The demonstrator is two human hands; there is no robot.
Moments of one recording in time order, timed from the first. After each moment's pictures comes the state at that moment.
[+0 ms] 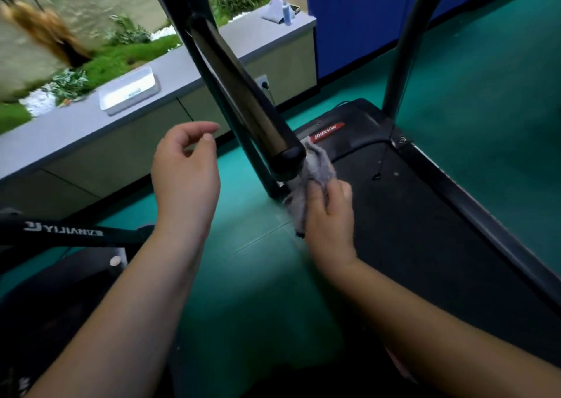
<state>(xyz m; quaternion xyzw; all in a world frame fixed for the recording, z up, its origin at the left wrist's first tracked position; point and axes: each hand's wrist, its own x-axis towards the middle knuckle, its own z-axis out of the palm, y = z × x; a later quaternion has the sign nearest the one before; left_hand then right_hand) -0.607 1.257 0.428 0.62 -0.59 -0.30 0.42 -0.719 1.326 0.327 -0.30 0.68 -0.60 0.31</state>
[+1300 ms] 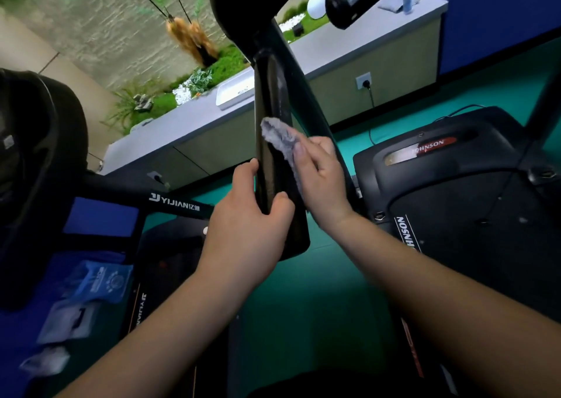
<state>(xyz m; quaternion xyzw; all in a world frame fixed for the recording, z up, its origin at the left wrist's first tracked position) -0.704 1.258 0.454 0.75 -0.62 -0.13 0.17 -0.770 1.168 0.342 -0.47 0.41 -0.65 0.43</state>
